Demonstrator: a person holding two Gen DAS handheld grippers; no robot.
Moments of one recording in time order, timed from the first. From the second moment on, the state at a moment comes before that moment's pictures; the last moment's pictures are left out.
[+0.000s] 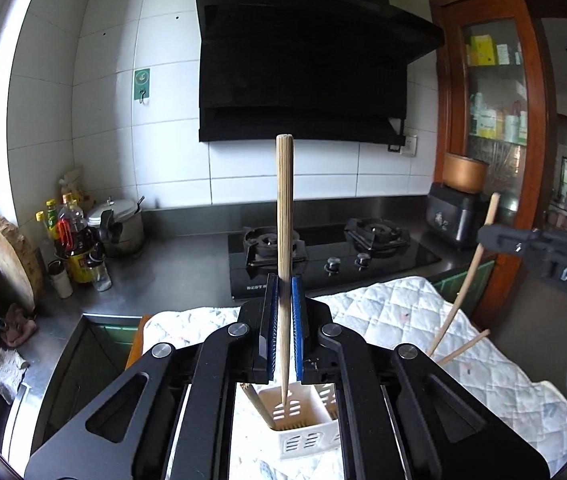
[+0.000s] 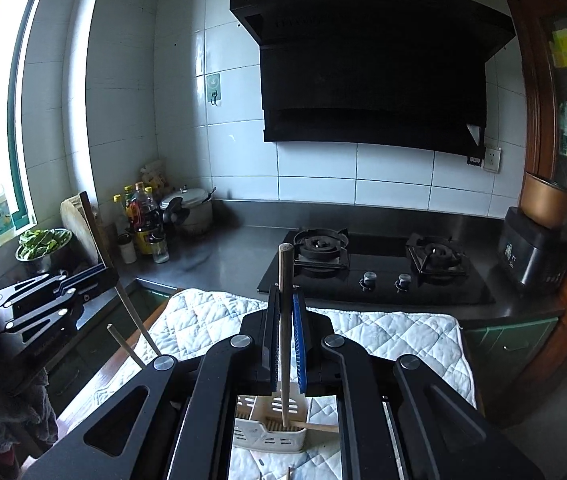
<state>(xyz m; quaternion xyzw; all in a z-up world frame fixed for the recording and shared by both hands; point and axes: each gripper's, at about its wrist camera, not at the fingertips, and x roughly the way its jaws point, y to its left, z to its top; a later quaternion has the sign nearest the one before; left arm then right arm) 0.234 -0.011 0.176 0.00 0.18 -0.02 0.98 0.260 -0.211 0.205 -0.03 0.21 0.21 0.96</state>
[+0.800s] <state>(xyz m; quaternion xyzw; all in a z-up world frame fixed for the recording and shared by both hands) 0.226 -0.008 0.149 0.02 0.21 -0.03 0.98 0.258 -0.206 0.158 -0.04 0.26 0.22 0.94</state>
